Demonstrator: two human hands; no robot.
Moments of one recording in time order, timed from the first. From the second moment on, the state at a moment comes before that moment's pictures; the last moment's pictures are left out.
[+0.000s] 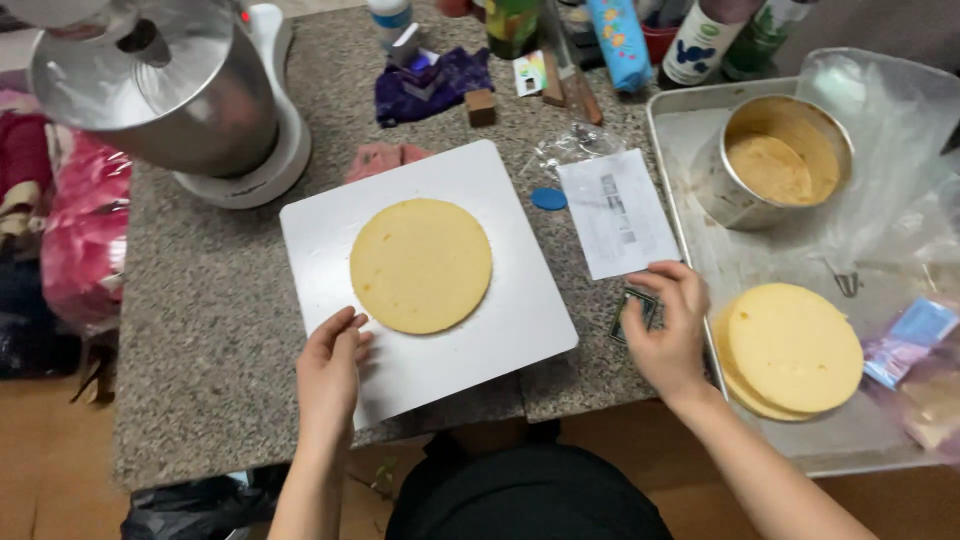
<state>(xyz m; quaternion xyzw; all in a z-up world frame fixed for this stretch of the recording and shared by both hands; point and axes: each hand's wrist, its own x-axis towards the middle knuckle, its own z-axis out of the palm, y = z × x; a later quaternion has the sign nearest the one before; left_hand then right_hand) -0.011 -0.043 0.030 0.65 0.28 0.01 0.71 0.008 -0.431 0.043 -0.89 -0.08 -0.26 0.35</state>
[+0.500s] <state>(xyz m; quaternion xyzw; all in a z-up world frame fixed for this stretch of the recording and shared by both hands) 0.053 -0.031 0.010 0.65 0.30 -0.10 0.69 0.133 -0.285 0.034 -0.78 0.11 0.20 0.58</state>
